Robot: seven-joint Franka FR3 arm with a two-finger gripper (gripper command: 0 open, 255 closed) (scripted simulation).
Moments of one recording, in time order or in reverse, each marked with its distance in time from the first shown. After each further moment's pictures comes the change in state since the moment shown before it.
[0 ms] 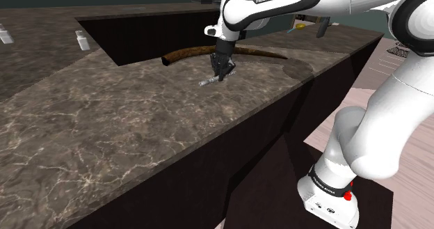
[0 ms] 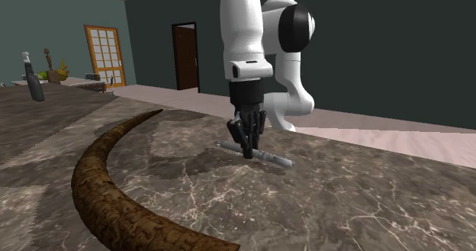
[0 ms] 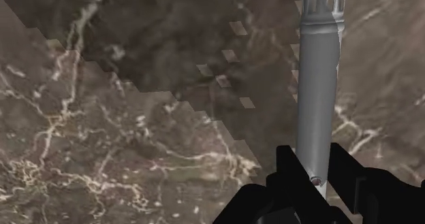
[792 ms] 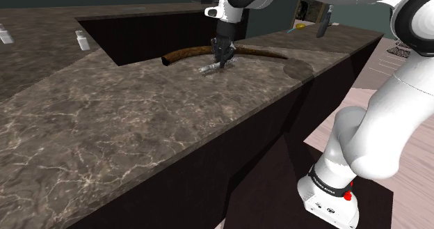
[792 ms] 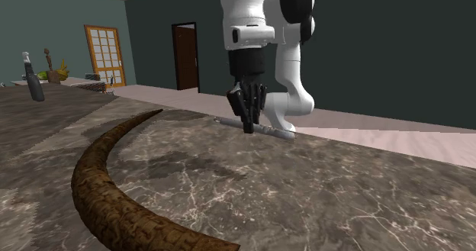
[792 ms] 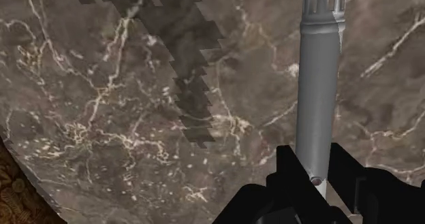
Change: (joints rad) arm 0.002 -0.012 0.004 0.146 -0.008 -0.157 0.019
